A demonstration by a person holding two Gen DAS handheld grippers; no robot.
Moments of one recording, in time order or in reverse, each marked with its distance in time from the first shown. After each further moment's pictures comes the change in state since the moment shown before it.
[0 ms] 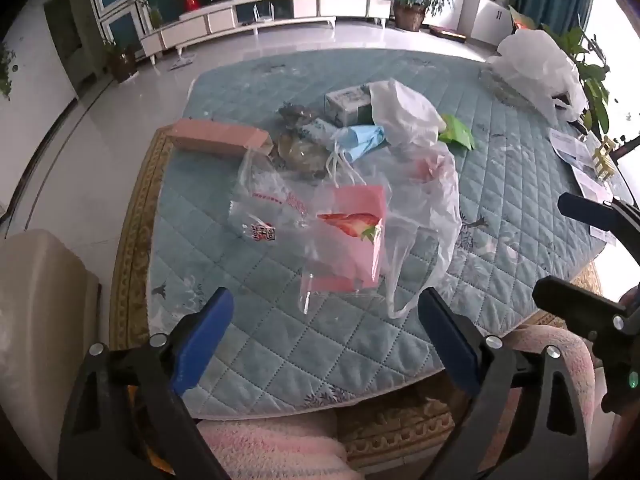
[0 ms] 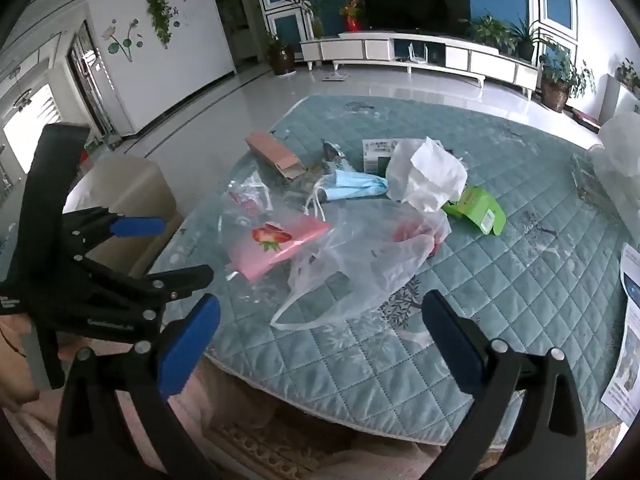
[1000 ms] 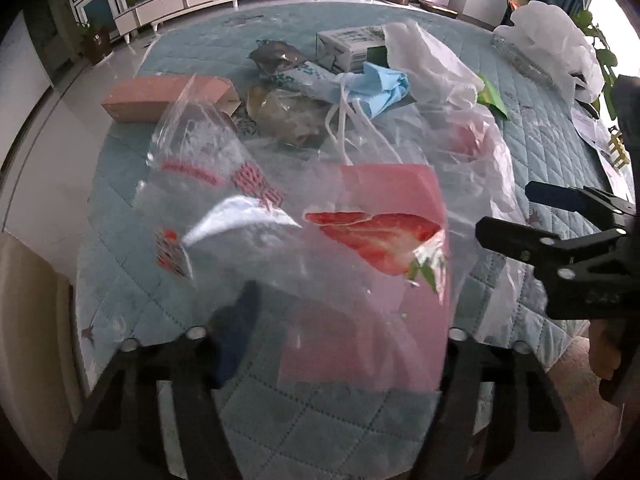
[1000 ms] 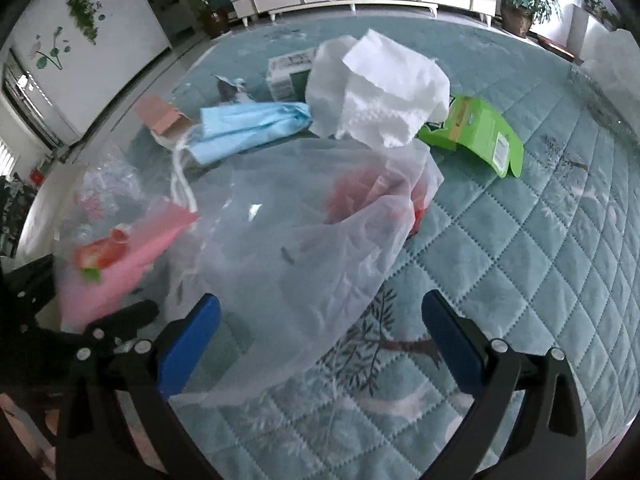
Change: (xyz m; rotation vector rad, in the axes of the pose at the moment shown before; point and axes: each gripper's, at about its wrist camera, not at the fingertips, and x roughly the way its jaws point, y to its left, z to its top) left arm 0.109 0.005 0.012 0.018 0.095 -0.060; right arm 0.146 -0.061 0.009 0.186 0.218 -0.099
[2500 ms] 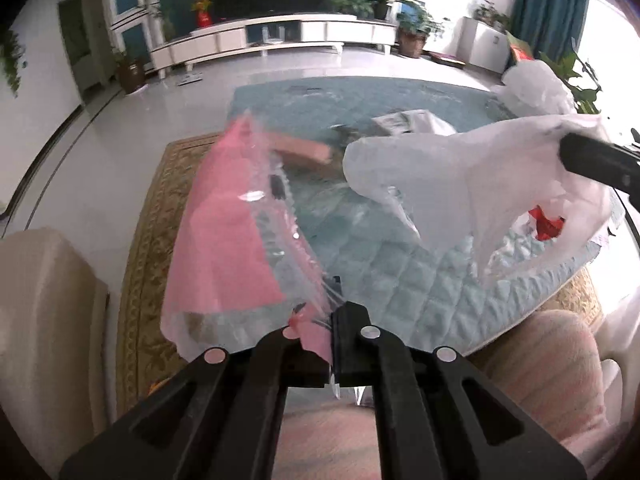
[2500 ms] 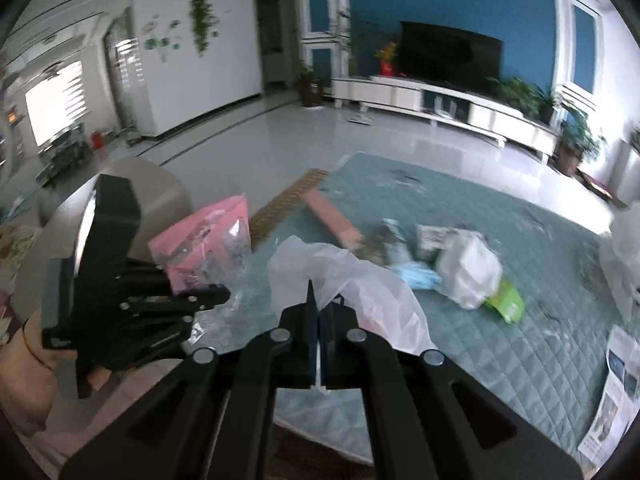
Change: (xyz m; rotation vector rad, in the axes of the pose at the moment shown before) left arm -0.149 0.074 -0.056 -0.040 -0.201 0.056; right arm -0.202 0.175 -0.029 -0.396 -0.358 0.120
